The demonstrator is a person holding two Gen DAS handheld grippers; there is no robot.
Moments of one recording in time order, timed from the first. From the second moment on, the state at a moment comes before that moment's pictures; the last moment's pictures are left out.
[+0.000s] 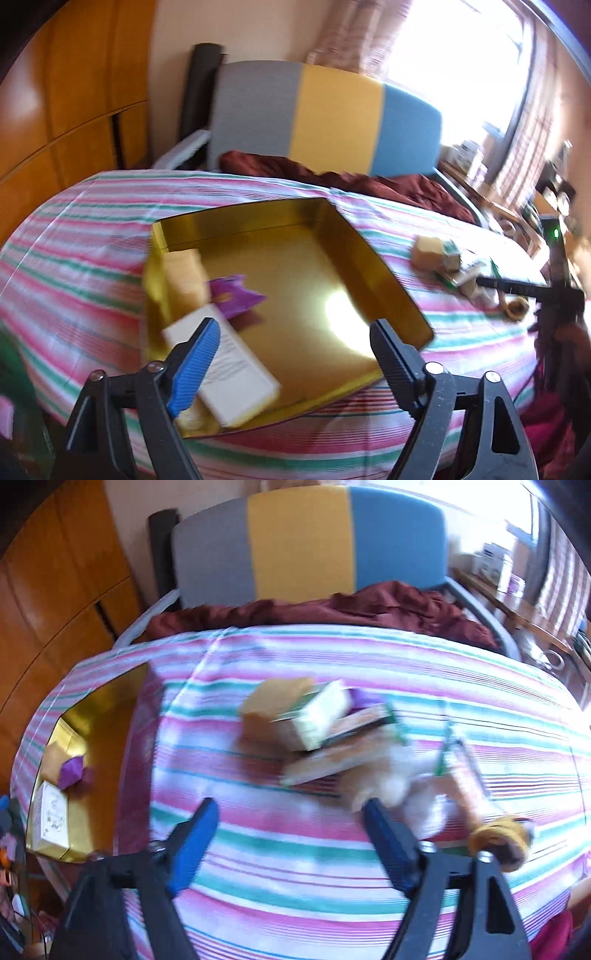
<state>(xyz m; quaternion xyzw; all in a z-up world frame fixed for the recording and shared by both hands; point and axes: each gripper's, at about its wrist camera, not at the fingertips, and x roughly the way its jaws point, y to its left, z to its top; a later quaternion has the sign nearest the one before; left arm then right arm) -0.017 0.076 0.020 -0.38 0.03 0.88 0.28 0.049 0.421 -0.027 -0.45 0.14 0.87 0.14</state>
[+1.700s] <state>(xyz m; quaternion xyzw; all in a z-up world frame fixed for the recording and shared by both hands) -0.073 0.440 -0.035 -0.48 0.14 0.75 0.43 0.136 0.576 -0.021 -0.32 0.36 0.84 0.25</state>
